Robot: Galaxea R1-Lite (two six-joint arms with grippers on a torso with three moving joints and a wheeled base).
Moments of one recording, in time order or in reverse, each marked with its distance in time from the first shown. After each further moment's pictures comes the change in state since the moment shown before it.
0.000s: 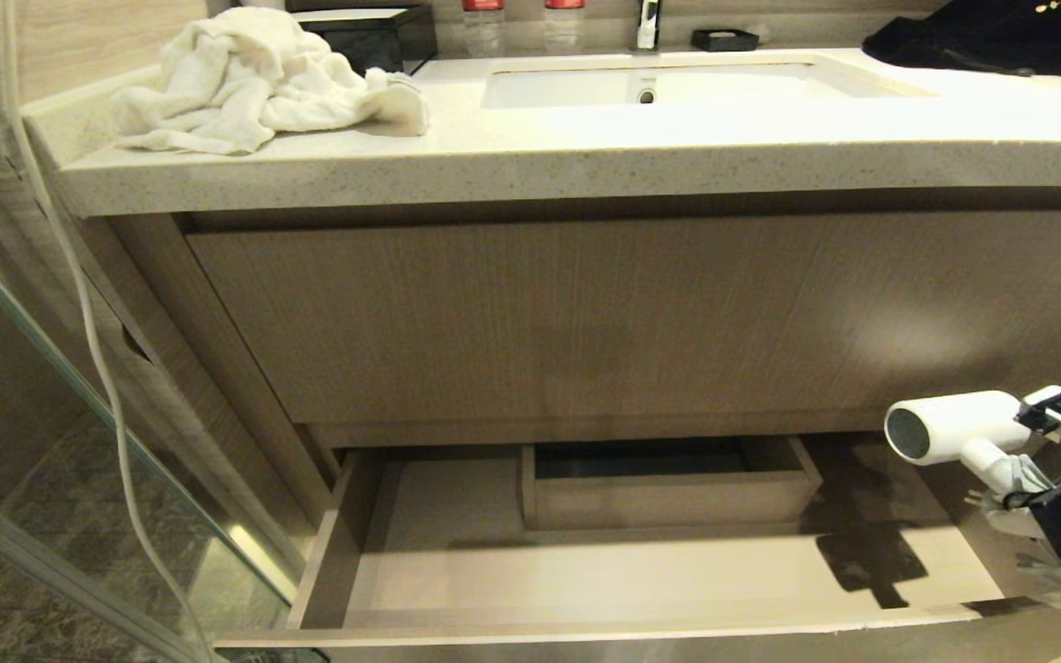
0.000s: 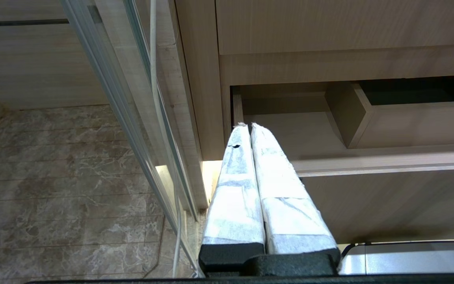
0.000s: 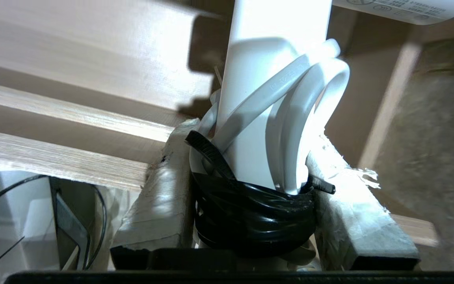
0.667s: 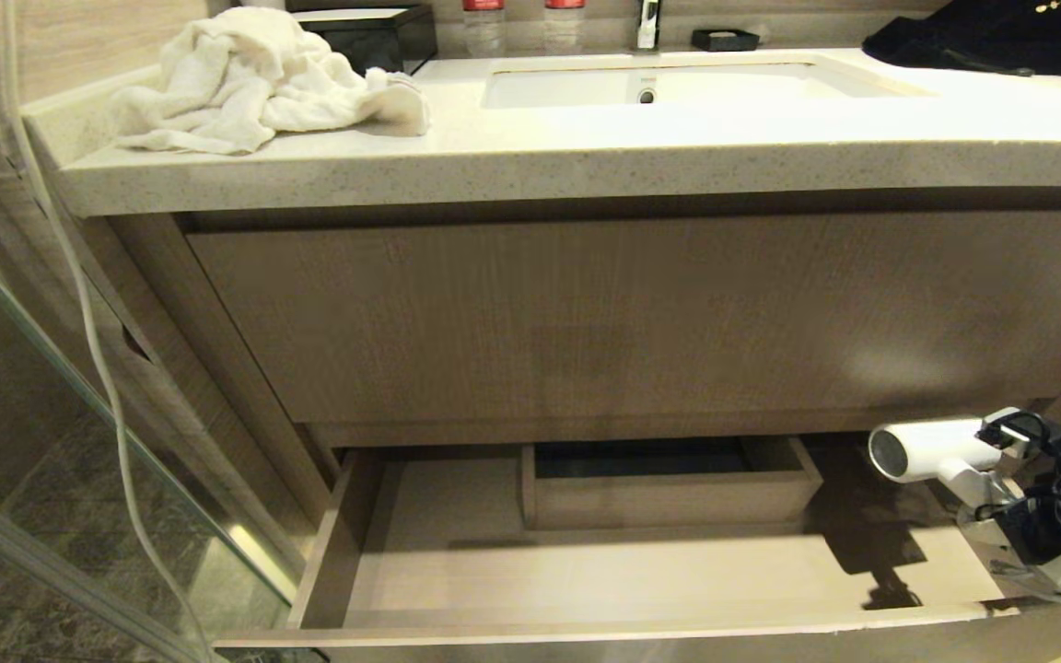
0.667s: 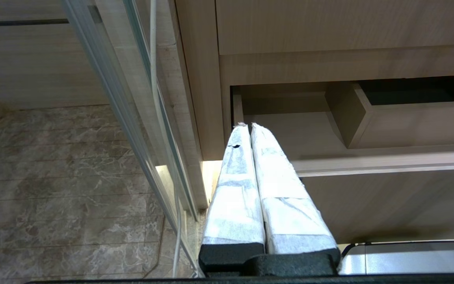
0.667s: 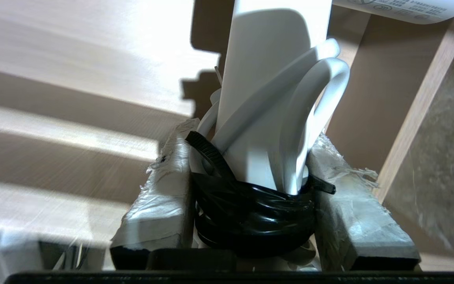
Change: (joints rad) left arm 0.000 0.000 0.000 0.000 0.000 0.000; right arm -0.002 0.213 -0.031 -0.106 -0.030 -0.009
